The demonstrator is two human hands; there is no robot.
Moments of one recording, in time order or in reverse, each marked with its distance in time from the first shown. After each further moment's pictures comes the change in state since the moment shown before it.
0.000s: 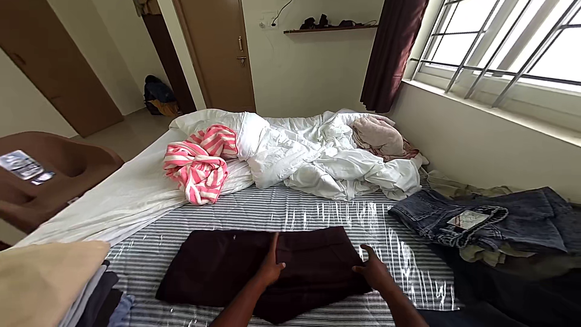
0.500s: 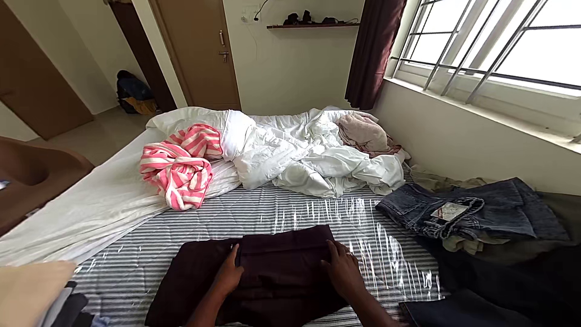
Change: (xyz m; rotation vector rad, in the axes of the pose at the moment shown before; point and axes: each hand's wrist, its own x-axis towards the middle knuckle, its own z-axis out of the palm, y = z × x) left_hand -0.025 -0.015 -0.073 0.122 0.115 -0.246; right_hand -0.023 -0.040 0.050 -0.446 0.181 -0.299
